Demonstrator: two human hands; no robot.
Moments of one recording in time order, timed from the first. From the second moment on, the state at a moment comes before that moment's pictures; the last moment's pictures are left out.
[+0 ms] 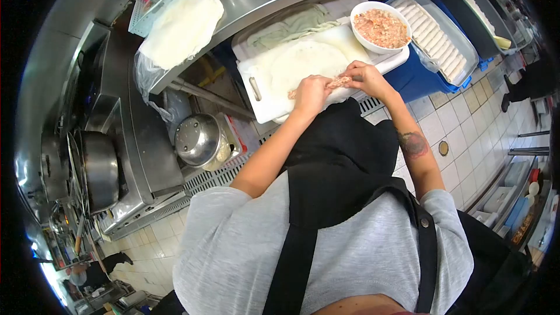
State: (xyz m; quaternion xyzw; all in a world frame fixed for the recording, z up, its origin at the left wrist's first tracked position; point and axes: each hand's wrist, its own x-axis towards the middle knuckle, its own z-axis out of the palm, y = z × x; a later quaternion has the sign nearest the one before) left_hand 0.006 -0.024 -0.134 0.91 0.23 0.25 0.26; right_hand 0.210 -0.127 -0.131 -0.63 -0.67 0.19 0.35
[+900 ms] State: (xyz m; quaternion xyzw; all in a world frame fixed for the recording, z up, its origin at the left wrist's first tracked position) left_hand -0.071 0.012 -0.134 0.78 0.30 0.28 0.48; right_hand 0.208 -0.124 -0.134 -0.63 -0.57 0.28 0.45
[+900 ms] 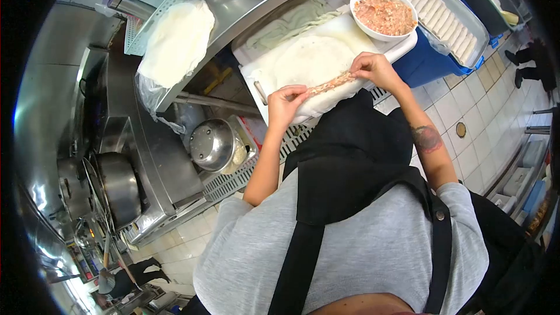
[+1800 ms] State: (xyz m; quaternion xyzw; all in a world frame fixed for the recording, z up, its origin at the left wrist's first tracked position) left_hand -0.074 -0.005 -0.124 0.84 0.31 0.29 0.33; right_hand 0.200 -0.124 -0.128 -0.61 -0.71 0.09 0.33
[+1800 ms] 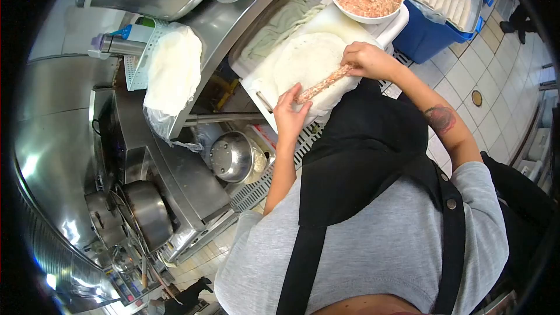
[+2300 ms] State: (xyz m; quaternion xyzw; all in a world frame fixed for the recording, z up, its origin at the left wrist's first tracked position) left_hand -0.086 -0.002 -0.133 0.83 0.31 0.27 0.37; right_hand 0.222 -0.131 -0.135 -0.63 -0.65 0.24 0.37
